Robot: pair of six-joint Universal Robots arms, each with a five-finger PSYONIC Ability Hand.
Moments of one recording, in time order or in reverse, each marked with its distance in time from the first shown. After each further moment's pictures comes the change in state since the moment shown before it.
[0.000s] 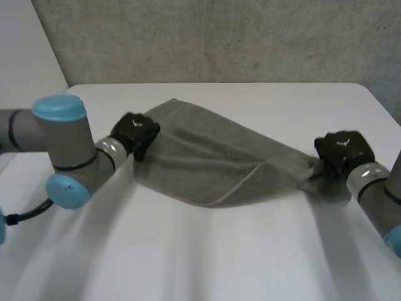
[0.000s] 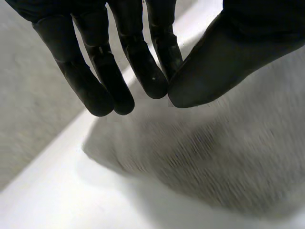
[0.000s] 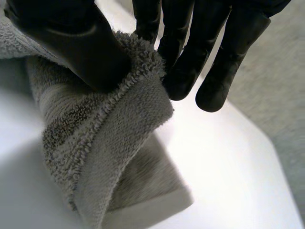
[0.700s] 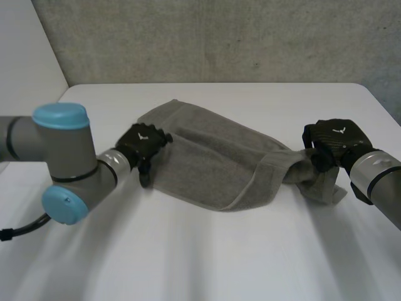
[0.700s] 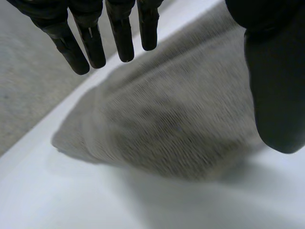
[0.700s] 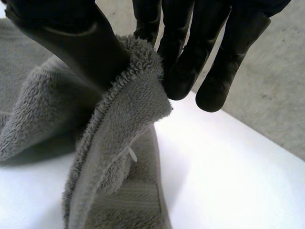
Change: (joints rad) left arm -0.033 0.051 -0.125 -0.023 0.006 0.006; right arm -0.004 -0.092 -0.030 0.129 -0.165 0.169; left_hand -1.128 -1.184 -1.217 -1.190 -1.162; right_hand 0.000 0.000 0.002 0.000 0.000
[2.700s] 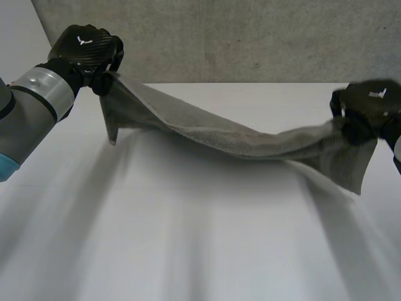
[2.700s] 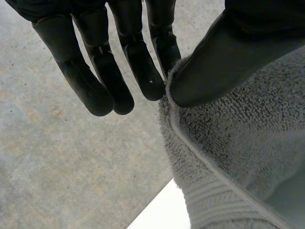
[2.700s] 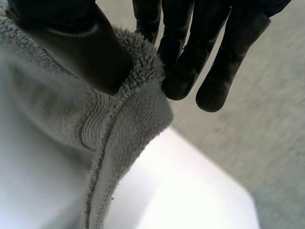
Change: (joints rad) left arm 0.108 0.402 0.027 0.001 0.025 -0.119; right arm -0.059 -0.239 -0.076 0.236 -0.024 -0.107; left_hand 1.124 1.160 1.220 1.190 1.155; right_hand 0.000 0.000 0.000 0.000 0.000
